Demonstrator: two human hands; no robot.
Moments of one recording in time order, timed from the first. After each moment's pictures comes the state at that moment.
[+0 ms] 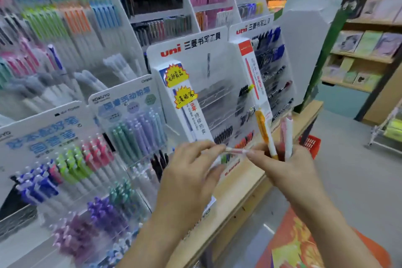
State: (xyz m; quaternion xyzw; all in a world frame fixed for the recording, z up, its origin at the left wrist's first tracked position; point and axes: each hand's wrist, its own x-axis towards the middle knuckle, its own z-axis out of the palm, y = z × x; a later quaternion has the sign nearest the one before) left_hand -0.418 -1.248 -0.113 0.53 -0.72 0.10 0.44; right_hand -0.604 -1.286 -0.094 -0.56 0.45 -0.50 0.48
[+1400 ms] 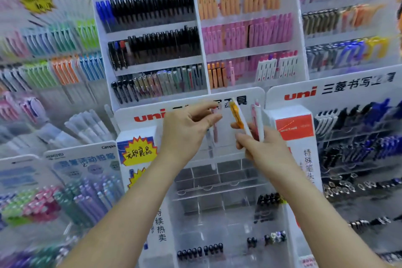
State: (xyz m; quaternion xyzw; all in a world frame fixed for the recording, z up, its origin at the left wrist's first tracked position) left_hand -0.426 -1.600 -0.017 0.68 -0.45 0.08 0.57; right_hand -0.556 -1.704 -0.050 -0.70 0.23 -0.30 0.61
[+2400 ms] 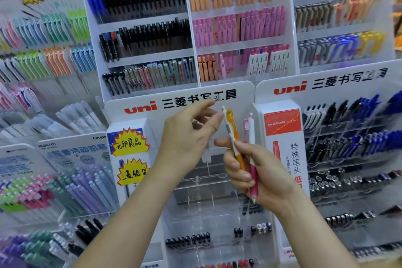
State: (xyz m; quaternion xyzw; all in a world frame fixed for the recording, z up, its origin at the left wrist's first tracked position) left_hand -0.472 -1.593 -0.017 0.74 -0.43 0.05 0.51; right_hand -0.584 -1.703 -0.079 -0.42 0.00 -0.09 0.91
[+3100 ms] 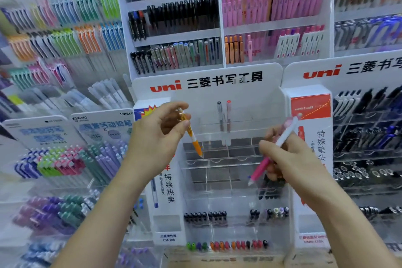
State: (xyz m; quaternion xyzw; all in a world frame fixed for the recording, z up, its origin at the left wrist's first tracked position) left_hand -0.452 -1.505 -0.034 0.76 -0.37 0.05 0.53; right_hand -0.607 -1.692 -0.080 -0.67 0.21 -0.21 0.68
